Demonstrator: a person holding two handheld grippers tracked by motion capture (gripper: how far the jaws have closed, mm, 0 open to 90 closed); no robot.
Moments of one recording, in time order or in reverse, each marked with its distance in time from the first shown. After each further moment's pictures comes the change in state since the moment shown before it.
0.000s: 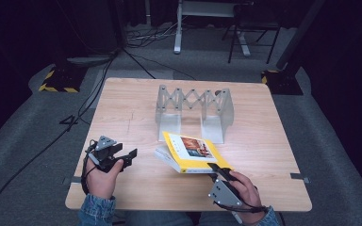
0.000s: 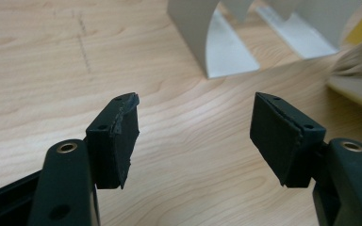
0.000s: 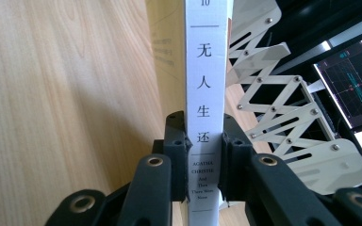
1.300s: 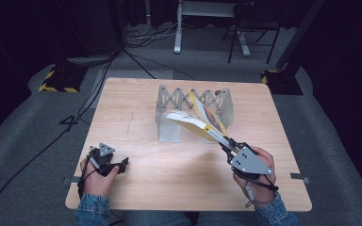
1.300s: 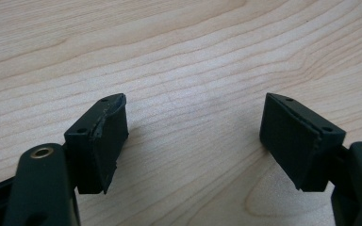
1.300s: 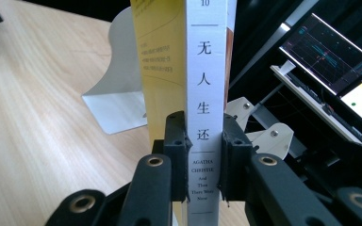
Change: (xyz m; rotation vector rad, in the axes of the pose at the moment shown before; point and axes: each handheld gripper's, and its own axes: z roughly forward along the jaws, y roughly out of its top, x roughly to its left) left arm 0.042 -0.040 0.036 0.119 0.147 0.117; right arm -0.079 -0.003 -0.009 -0.083 -0.103 0.307
